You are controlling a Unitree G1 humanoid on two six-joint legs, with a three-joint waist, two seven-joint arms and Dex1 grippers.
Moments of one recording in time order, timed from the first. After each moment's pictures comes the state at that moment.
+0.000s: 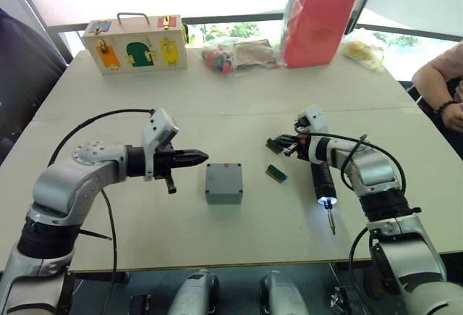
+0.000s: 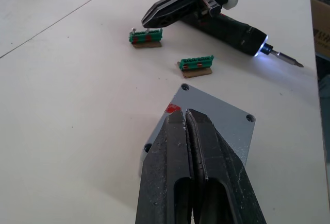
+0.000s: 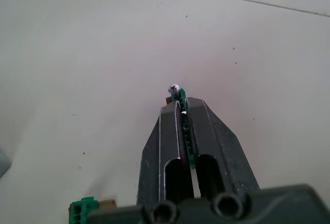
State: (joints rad) left arm -0.48 0.74 0.01 -0.32 -0.62 0.88 -0.92; right arm -0.69 -0.51 0.06 0.26 0.22 0.64 0.72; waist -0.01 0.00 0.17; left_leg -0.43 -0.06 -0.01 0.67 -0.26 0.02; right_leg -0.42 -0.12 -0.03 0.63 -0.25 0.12
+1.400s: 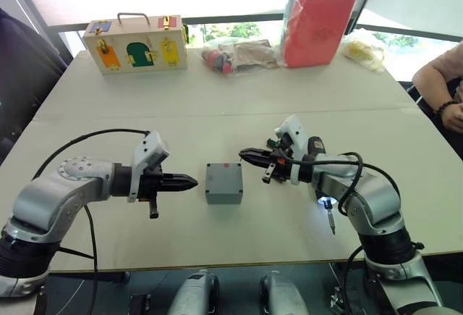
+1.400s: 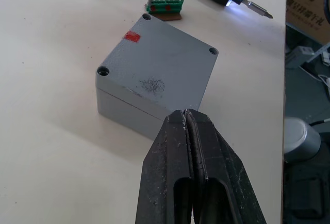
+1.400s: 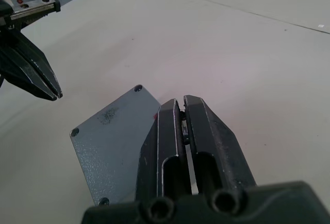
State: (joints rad) left arm -0.35 0.87 0.01 -0.38 -0.67 0.89 -1.03; right arm -0.47 -0.45 0.14 -0.34 0.41 0.81 0.70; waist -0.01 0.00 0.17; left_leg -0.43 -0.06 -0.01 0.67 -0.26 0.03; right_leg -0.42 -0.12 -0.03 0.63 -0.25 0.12
